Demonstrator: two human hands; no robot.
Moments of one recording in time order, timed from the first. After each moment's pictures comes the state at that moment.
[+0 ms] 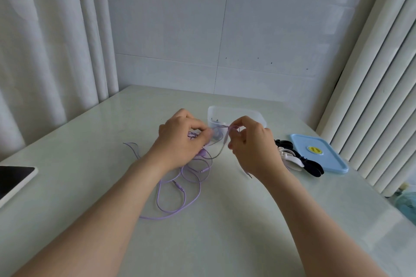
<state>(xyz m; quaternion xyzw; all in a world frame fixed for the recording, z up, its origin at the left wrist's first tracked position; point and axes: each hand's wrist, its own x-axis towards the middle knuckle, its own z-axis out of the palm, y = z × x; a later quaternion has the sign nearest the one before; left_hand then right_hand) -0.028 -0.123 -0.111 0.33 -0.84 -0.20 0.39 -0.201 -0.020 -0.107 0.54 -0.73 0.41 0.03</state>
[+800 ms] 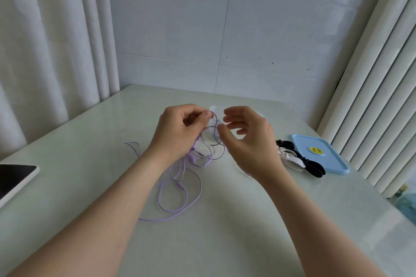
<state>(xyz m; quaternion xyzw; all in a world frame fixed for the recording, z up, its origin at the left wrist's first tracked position) -0.026 -0.115 -0.097 0.25 -0.74 -0.37 0.50 -0.172 -0.010 -0.090 0.55 -0.64 0.54 0.01</state>
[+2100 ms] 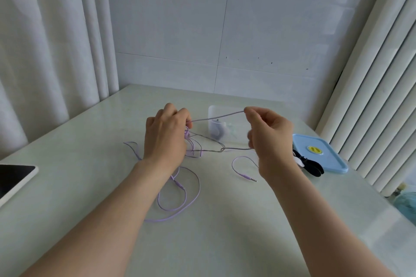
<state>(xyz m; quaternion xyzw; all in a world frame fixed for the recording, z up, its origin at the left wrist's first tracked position) -0.022 -0.130 -0.119 0.42 -0.81 0.02 0.42 -0.183 -0.006 -0.075 0.31 -0.60 0.72 -0.15</state>
